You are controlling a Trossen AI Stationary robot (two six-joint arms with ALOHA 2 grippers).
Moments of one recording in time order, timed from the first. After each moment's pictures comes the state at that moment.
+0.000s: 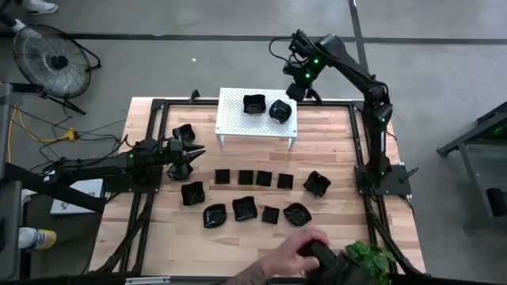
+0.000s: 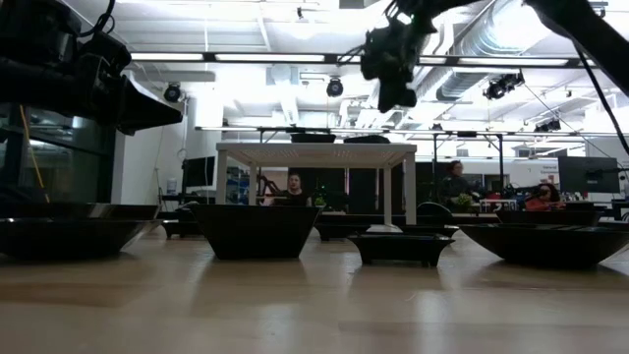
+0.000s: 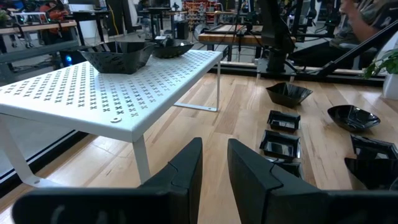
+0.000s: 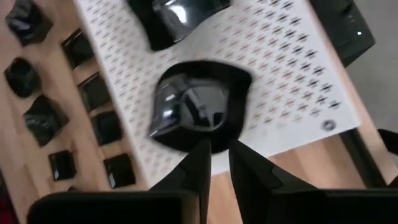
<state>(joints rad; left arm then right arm) 0.22 0.25 0.01 0.15 -0.06 0.00 -0.79 2.03 2.24 -1.54 -0.39 -0.25</state>
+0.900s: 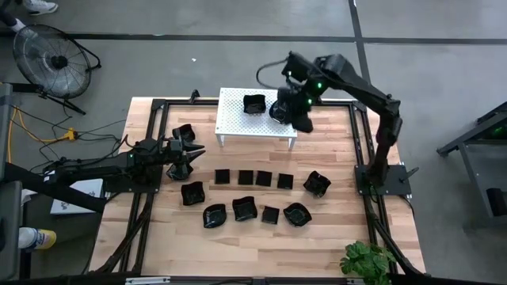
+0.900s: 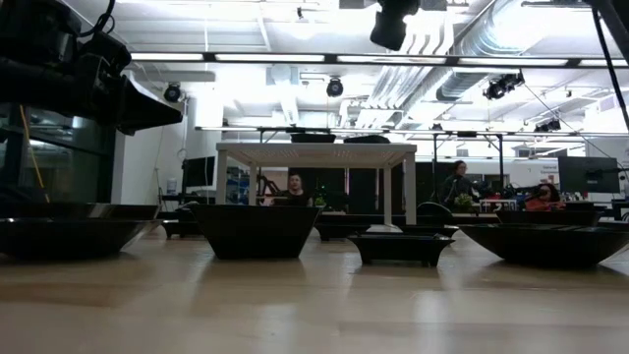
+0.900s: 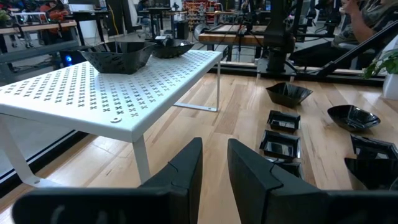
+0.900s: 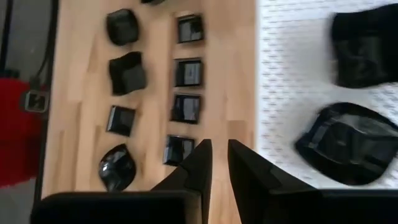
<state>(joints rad) 0.22 0.25 0.01 0.15 -0.06 0.00 -0.45 1.84 2.21 -1.57 -0.41 -0.34</state>
